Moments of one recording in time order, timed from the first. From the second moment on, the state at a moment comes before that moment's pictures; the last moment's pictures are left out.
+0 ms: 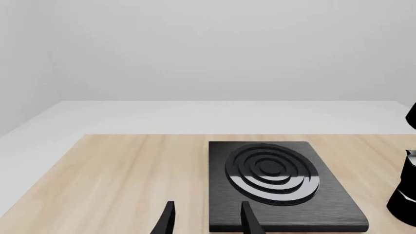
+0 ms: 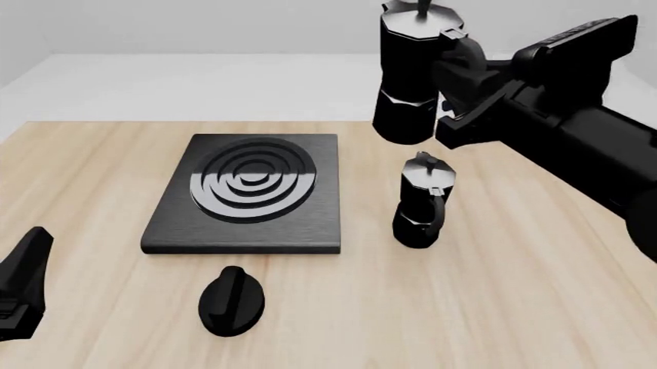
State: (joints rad) left arm 0.00 0.00 0.00 0.00 0.00; right arm 0.53 1.09 -0.64 -0.38 -0.09
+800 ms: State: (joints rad) left arm 0.00 0.00 0.00 0.00 0.00; right arm 0.65 1.55 -0.85 -0.58 -0.12
